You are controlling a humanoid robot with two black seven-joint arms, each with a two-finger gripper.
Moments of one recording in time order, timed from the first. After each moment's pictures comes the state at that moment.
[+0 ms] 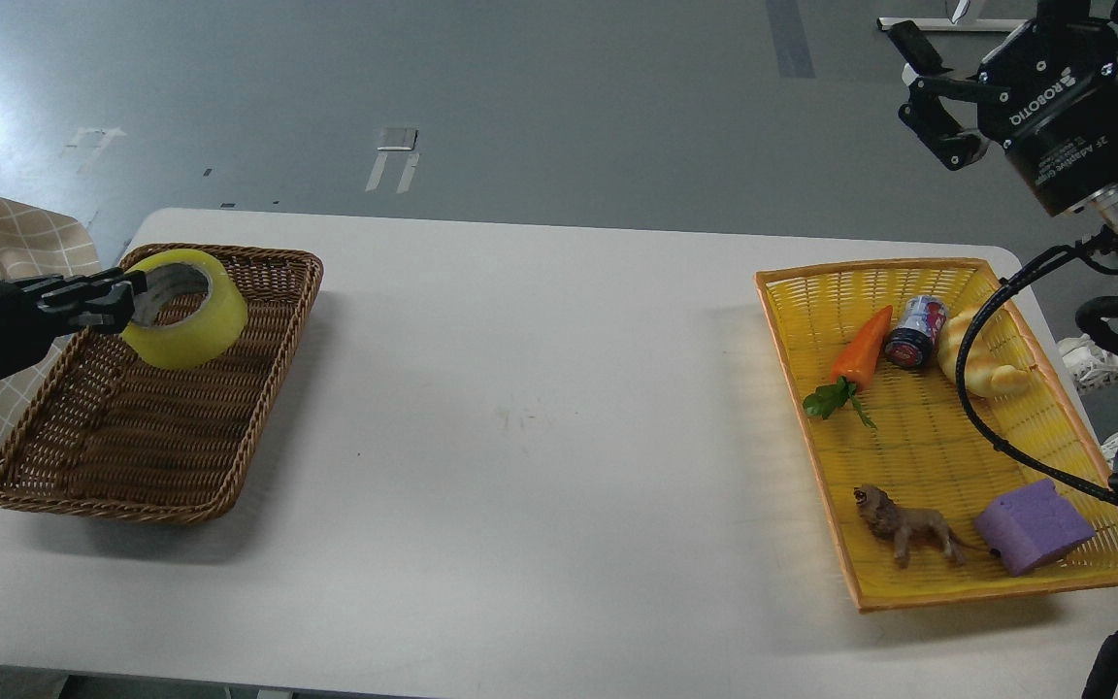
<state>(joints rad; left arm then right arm) -0.50 1.04 -0.65 -1.02 1.68 -0.09 -0.32 0.51 -0.19 1.63 1.46 -0.72 0.49 -0.23</state>
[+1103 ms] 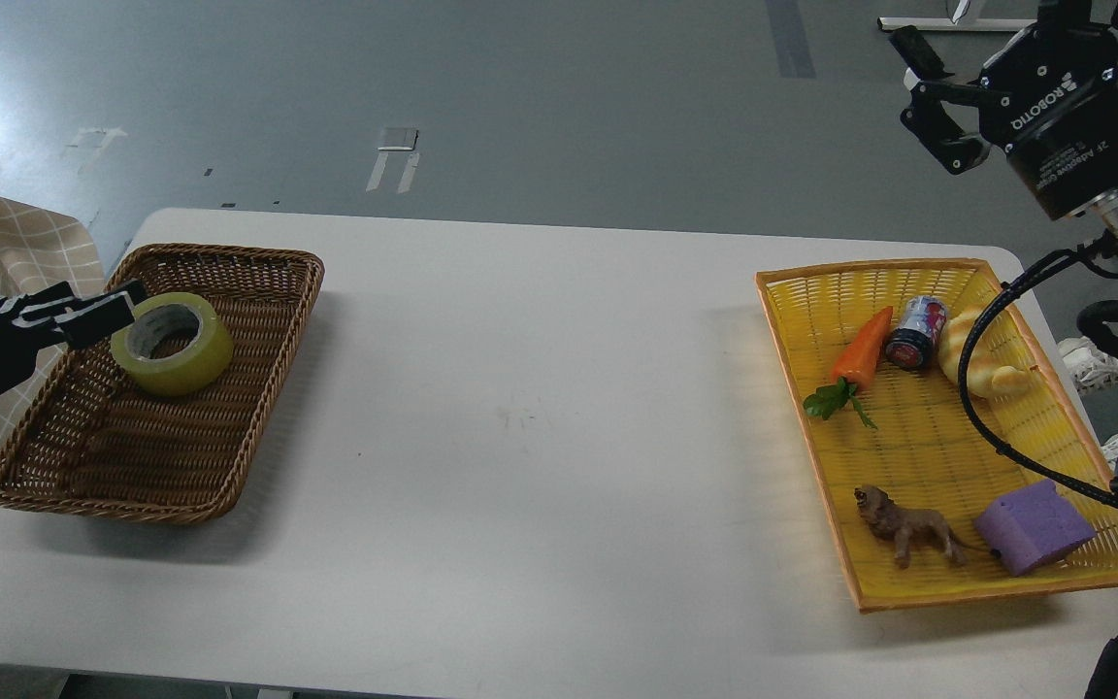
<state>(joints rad) -0.52 0.91 -0.67 -0.92 1.39 0.03 -0.49 0.50 -0.19 1.63 1.47 -0.72 0.49 -0.23</state>
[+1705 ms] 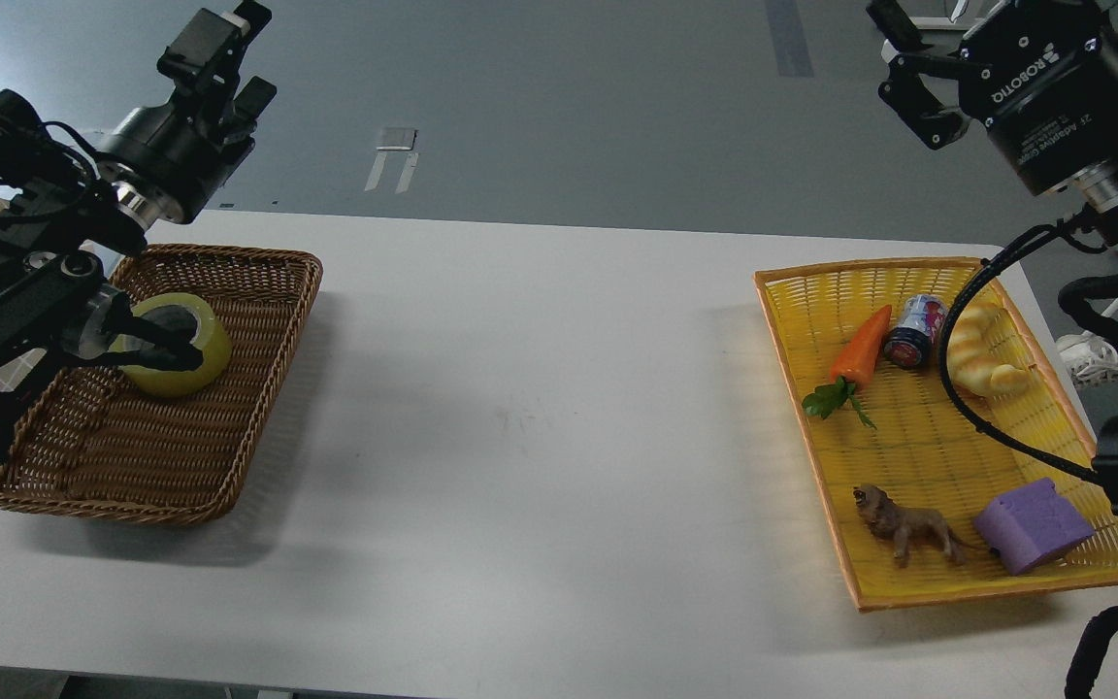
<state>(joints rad) -0.71 0.56 -0.90 -1.22 0.71 0.04 -0.34 0.58 -0.16 1.60 1.43 -0.72 0.49 -0.23</state>
